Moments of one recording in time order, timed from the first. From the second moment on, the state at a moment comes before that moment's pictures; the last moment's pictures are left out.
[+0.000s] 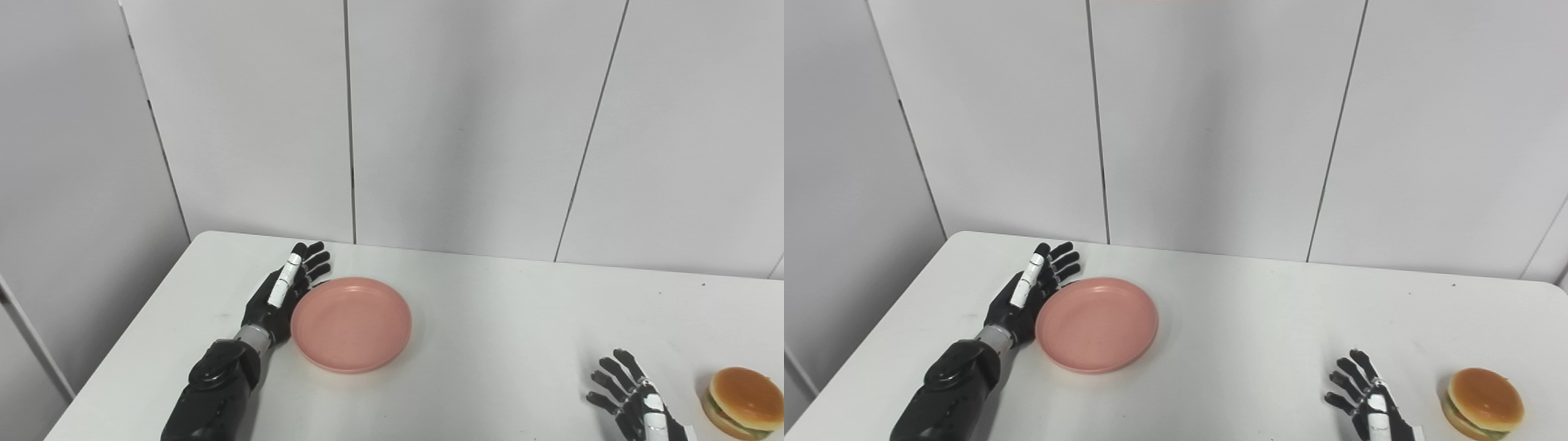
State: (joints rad) left arm -0.65 0.23 0.12 0.78 -0.32 -0.05 -0.33; right arm 0.05 -0.03 -0.07 -0.11 0.09 -0.11 0.02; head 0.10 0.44
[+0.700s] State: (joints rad) left arm -0.60 0.02 0.16 0.65 -0.34 -0.01 -0.29; right arm 0.09 0.02 -0.01 -0.16 0.02 -0.09 -0.02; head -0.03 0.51
